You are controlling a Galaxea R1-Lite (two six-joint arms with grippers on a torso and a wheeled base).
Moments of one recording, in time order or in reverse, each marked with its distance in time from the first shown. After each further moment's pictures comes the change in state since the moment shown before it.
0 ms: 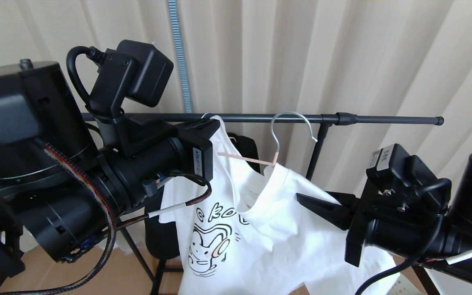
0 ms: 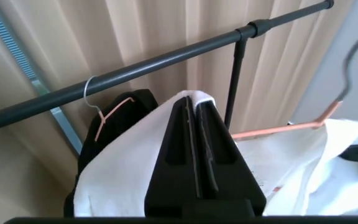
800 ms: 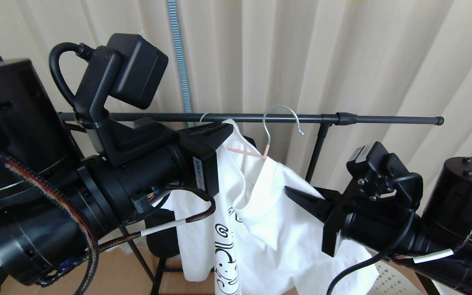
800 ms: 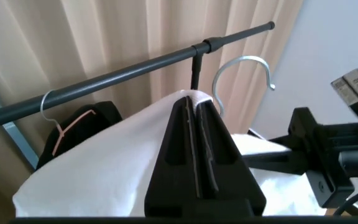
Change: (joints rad) left arm -0.049 -0.037 0.022 0.010 -0.062 -0.054; right arm 0.042 0.086 0.010 -0.162 -0.098 0.096
